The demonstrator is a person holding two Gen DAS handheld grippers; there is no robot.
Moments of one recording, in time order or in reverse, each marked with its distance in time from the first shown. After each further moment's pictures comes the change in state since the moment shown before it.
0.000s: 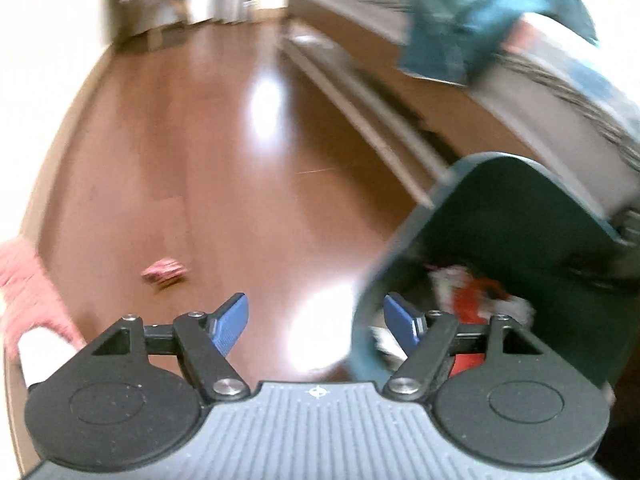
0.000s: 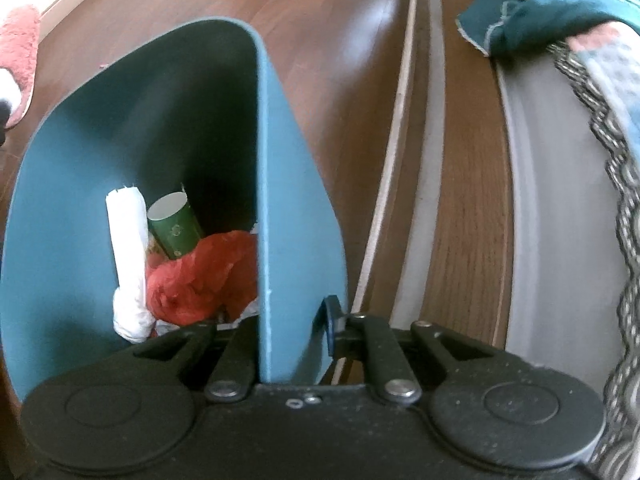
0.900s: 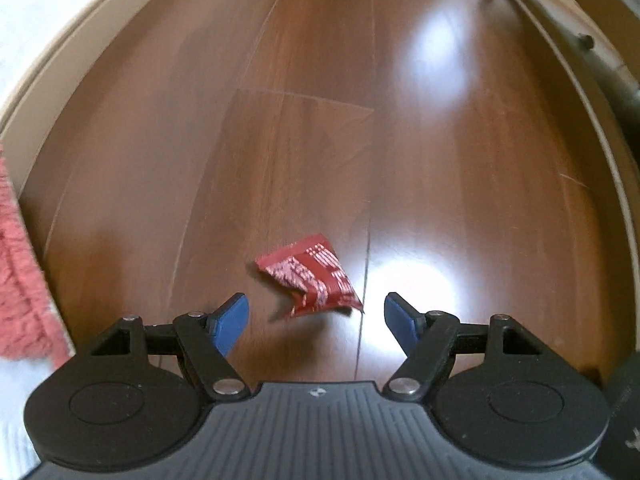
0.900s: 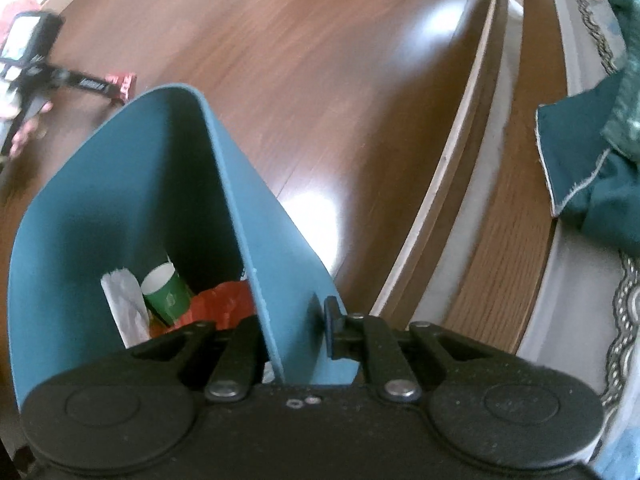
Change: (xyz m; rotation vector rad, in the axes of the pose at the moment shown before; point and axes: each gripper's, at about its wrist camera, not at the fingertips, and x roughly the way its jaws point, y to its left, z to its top) left arm 0.270 0.203 0.028 -0.413 0.262 0.228; right arm 0.024 0.004 0.161 -0.219 0.130 0.032
